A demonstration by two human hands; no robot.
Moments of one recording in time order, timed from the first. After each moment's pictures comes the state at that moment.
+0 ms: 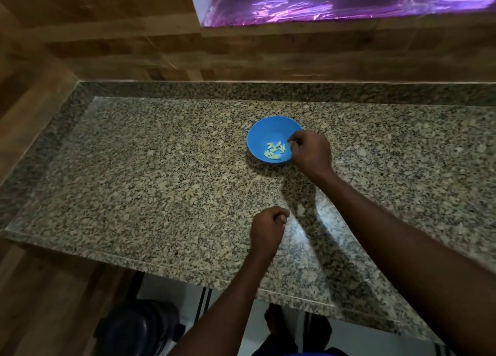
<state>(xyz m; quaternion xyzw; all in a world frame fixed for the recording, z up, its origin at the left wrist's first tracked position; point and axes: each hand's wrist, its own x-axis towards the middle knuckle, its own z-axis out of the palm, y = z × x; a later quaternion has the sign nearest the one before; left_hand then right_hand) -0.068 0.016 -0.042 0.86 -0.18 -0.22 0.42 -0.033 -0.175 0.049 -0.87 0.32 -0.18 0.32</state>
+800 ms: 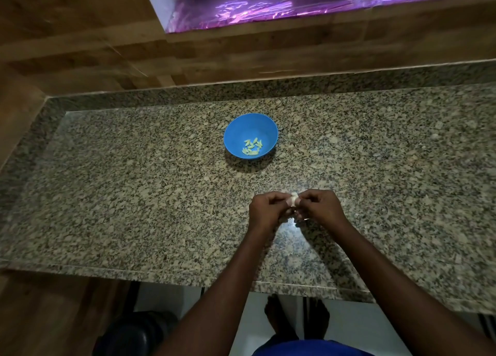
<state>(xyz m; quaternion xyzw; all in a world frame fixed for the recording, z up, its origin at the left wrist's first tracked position) -0.083 -0.023 -0.005 0.70 -0.06 -0.39 0.59 -0.185 -0.142 -0.012 -0.66 0.41 -0.08 0.63</state>
